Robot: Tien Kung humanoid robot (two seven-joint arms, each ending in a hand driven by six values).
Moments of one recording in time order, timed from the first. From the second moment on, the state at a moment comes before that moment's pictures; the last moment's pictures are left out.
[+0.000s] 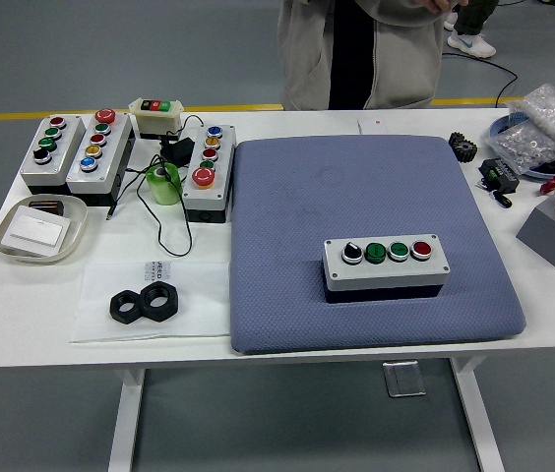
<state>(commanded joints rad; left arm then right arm) -0.12 0.15 -0.32 -0.21 -0.07 0.26 -0.07 0.17 -0.57 1.31 1.48 -0.55 -0.20 0.15</state>
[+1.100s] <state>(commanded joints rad) -0.08 0.15 -0.42 -0.20 0.07 0.26 -0.04 0.13 -0.56 1.29 1.48 -0.57 -0.19 0.12</state>
